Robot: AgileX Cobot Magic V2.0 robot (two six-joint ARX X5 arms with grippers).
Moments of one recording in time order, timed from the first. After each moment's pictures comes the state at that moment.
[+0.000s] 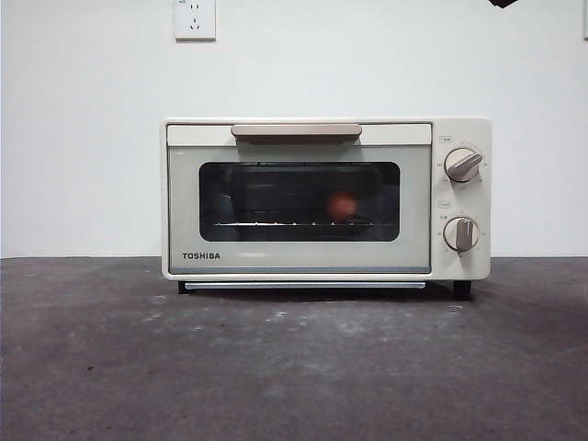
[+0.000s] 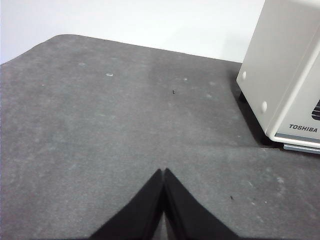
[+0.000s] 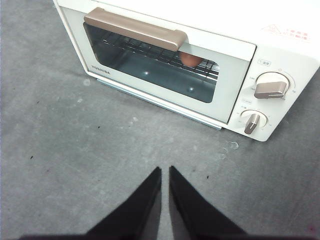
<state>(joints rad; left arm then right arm) 0.02 0.01 0.03 -0.18 0.00 -0.15 0.77 0.83 0.96 -0.69 0.21 0.23</state>
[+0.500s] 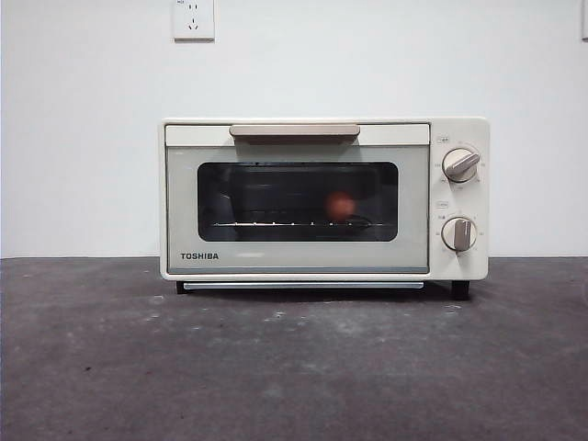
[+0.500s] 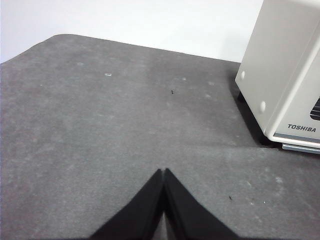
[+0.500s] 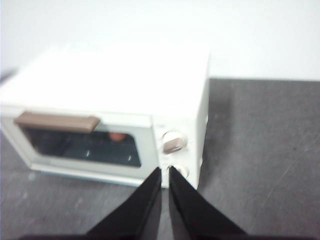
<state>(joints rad) 0.02 0.01 0.03 -0.18 0.00 -0.15 0.40 0.60 0.83 -0.47 0.11 0.19</state>
